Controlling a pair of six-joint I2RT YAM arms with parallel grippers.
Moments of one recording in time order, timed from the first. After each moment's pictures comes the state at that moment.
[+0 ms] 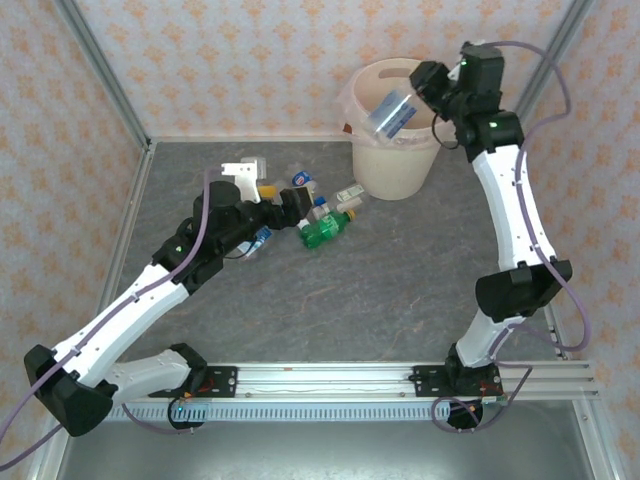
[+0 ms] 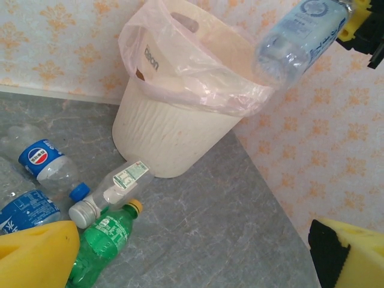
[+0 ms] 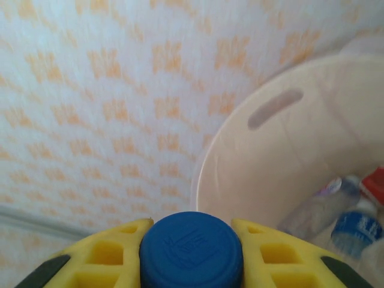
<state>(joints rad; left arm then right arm) -0.58 1.06 1.05 -0.23 -0.01 -0.57 0.12 1.73 2.10 -0.59 -0.13 0.79</state>
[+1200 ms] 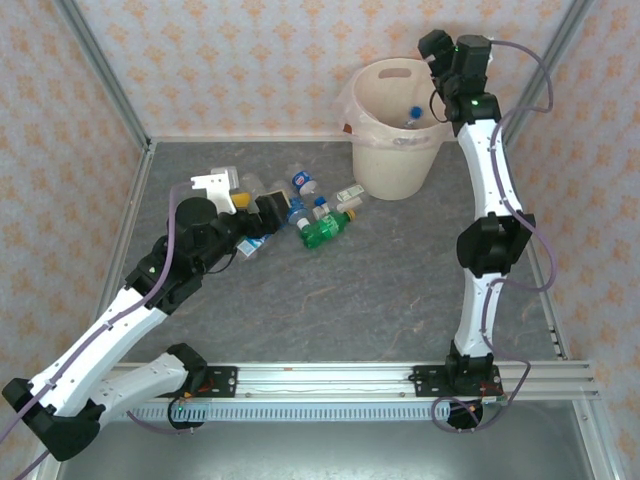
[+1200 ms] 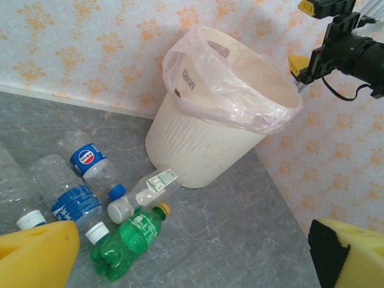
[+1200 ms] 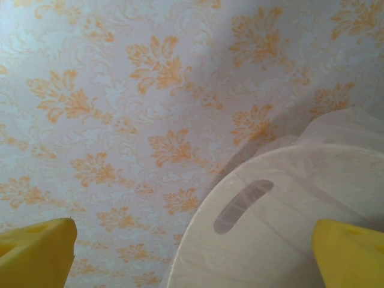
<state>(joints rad) -0.58 0.90 1.01 -0.33 -0.13 -0.59 0.08 2.14 2.42 -0.48 0.01 0.95</state>
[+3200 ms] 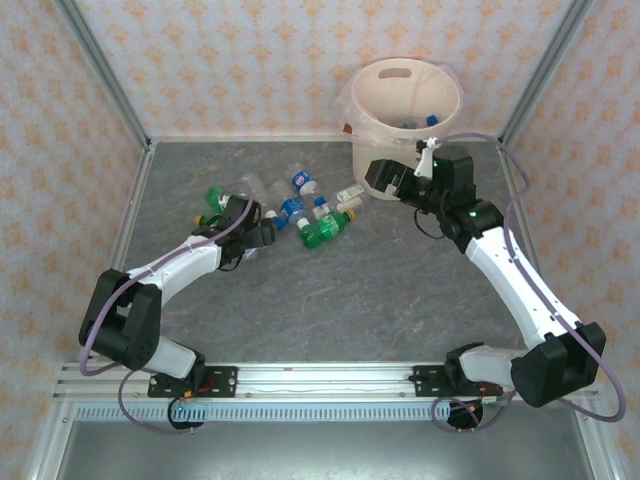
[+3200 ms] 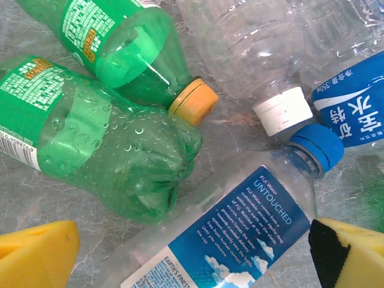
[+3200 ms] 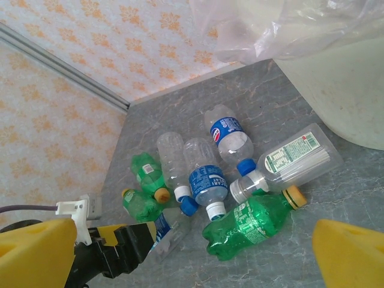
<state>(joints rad) -0.31 1.47 0.85 -0.31 -0.24 -0.48 0.32 1.23 1.17 -0.38 -0.30 0.62</state>
